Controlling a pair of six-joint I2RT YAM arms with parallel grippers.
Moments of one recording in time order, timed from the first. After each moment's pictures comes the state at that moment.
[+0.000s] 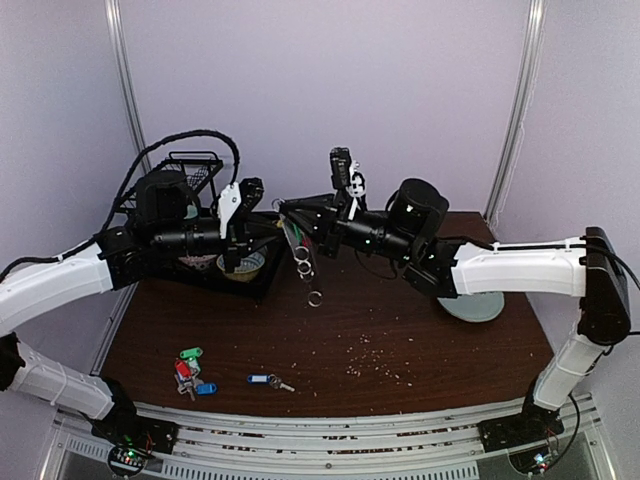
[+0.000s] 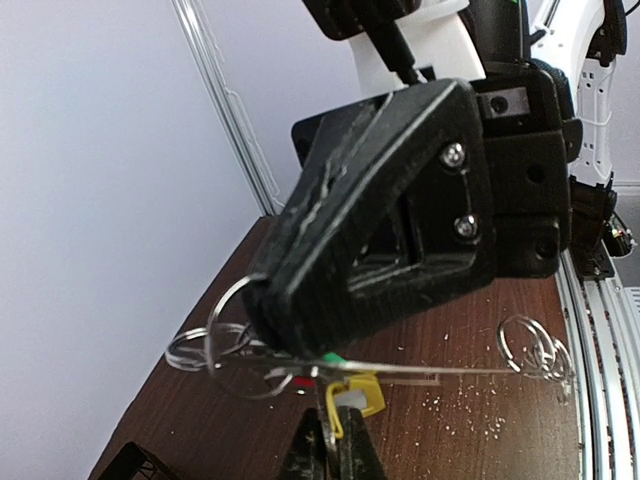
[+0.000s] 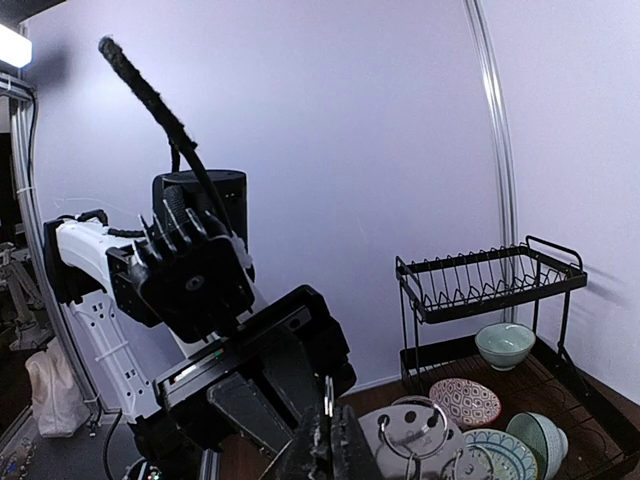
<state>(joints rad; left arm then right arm) -0.74 1.22 1.03 -0.01 0.48 0.38 0.94 1.66 1.20 0.71 -0.39 0.25</state>
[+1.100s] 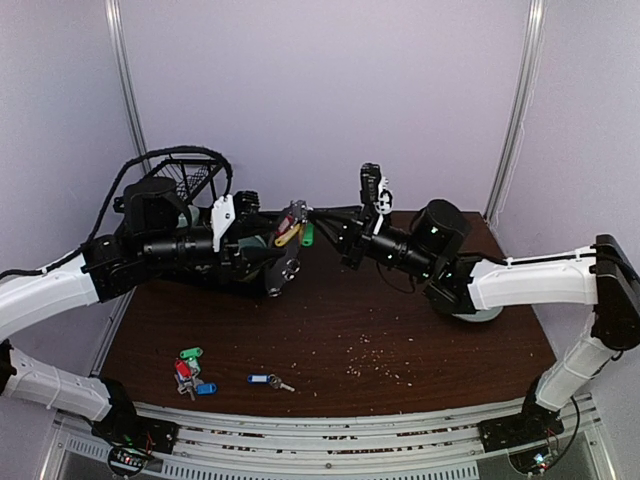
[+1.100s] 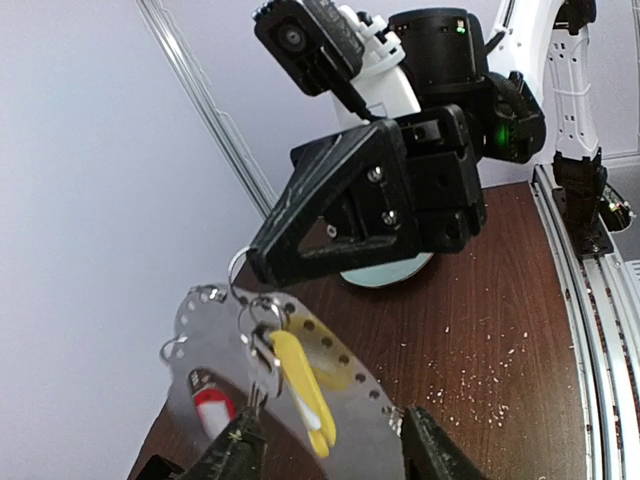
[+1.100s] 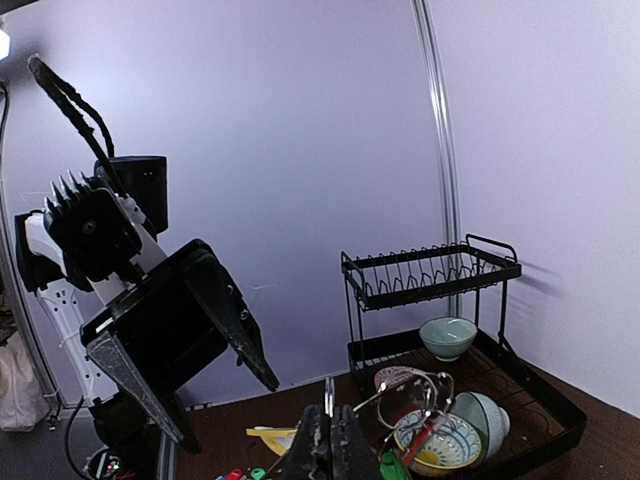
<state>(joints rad) -0.81 1.13 0.99 -0.05 0.39 0.47 0.90 1.58 0.99 0.88 -0.31 0.23</state>
